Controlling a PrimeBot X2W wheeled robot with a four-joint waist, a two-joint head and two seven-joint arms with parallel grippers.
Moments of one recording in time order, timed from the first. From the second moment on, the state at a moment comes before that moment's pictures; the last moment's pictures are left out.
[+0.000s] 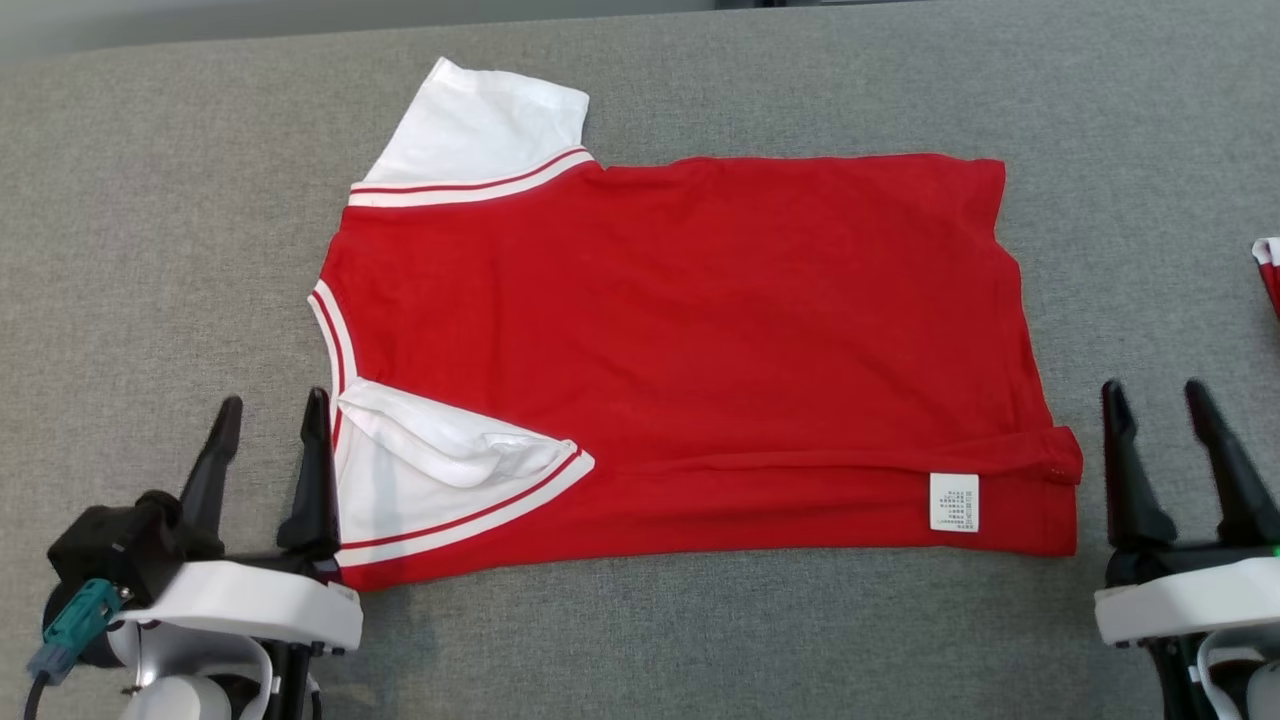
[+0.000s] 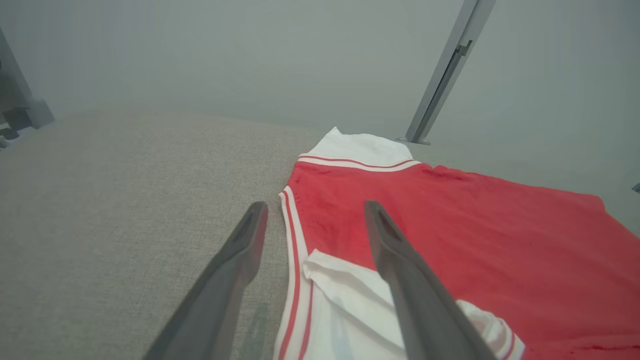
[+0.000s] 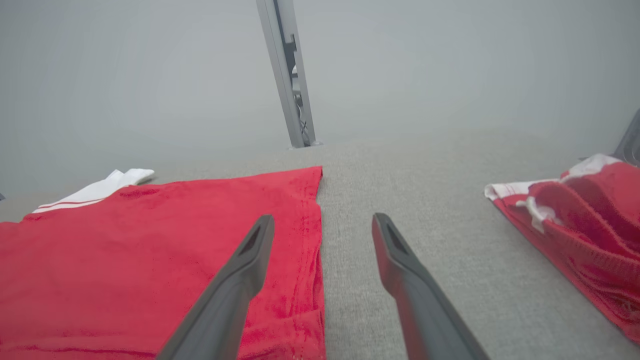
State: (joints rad) left arm -0.05 0.25 -0.15 -0.08 -0.49 0.18 -0.08; right arm -0.06 -0.09 -0.09 0.00 0.29 0.13 -0.12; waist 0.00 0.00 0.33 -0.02
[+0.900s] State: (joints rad) left arm -0.70 0.37 -0.22 0.22 -0.51 -0.01 0.16; right arm -0.20 -0.05 -0.02 -0.10 0.26 0.13 -0.17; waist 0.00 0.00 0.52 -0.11
